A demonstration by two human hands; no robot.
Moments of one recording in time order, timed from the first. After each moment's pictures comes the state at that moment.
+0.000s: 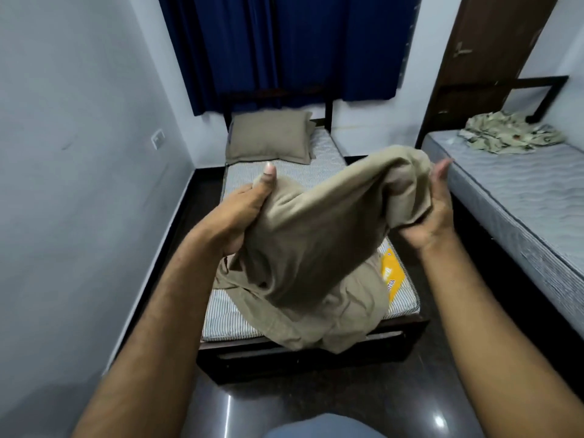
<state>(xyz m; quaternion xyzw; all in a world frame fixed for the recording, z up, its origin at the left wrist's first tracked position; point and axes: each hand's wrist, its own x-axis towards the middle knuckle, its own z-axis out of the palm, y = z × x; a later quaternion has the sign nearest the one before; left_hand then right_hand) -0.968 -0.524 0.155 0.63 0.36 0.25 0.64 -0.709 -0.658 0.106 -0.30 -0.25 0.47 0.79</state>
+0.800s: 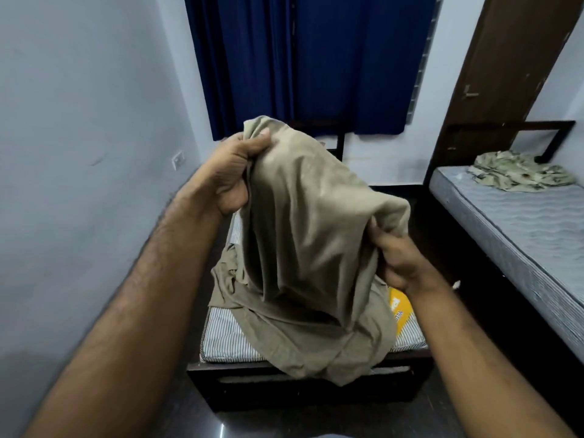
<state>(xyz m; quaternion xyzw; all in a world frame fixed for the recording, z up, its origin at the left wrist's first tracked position) -0.981 -0.504 0.241 0.55 0.25 0.39 0.70 -0.782 -0.660 0.111 -0.39 -0.33 0.49 0.71</state>
